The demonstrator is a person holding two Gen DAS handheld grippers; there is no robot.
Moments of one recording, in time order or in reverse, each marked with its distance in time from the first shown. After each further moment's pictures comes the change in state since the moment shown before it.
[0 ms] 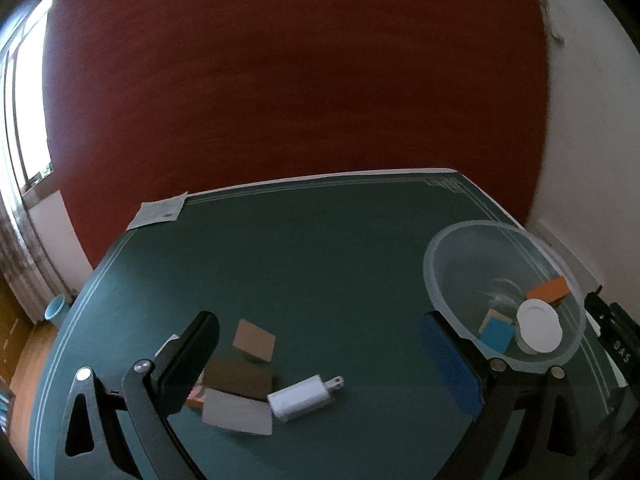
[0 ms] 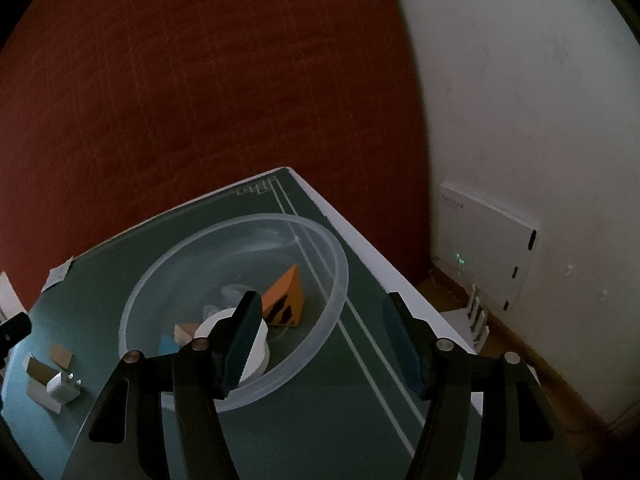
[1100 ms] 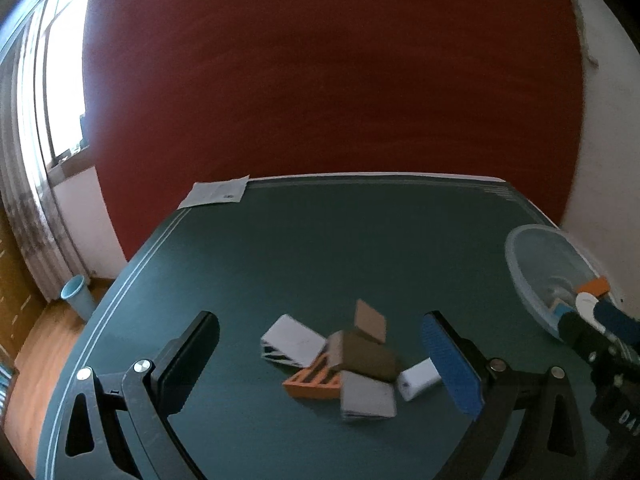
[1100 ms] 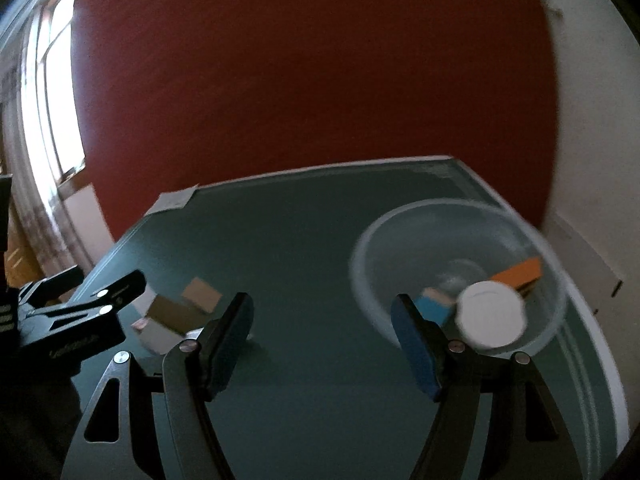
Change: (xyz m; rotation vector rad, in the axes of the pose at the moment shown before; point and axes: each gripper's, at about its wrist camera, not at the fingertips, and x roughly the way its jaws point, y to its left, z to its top) left arm 0.006 0.097 -0.022 -0.077 -0.008 0.070; right arm -0.041 0.169 -0.036 -0.265 0.101 0.348
